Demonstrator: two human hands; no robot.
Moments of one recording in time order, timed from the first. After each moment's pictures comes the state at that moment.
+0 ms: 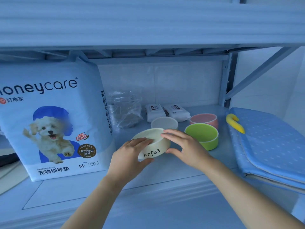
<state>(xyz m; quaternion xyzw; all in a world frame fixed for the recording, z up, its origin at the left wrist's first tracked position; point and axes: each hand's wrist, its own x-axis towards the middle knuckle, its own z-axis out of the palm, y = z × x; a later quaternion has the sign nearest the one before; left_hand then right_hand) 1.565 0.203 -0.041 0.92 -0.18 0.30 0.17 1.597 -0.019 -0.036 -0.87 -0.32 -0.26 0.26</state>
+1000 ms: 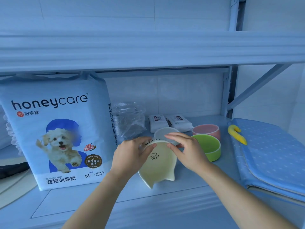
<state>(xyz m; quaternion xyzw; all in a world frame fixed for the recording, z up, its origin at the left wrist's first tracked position) 1.564 0.200 0.007 0.91 -0.11 0.30 0.26 1.596 -0.006 -0.013 -0.81 -0.29 -0.35 0.36</state>
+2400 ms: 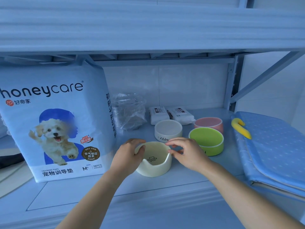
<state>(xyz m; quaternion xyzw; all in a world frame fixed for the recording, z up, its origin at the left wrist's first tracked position) 1.590 0.213 -0.034 0.91 -0.10 0.21 0.35 1.611 -0.010 -0.041 -0.86 -0.28 -0.23 0.37</state>
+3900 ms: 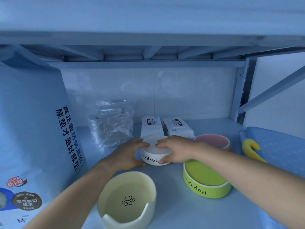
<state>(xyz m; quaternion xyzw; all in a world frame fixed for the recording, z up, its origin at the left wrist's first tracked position) 1.746 0.181 -0.019 0.96 -0.21 0.10 0.18 1.766 -0.037 0.010 -0.94 -0.33 -0.01 0.04</state>
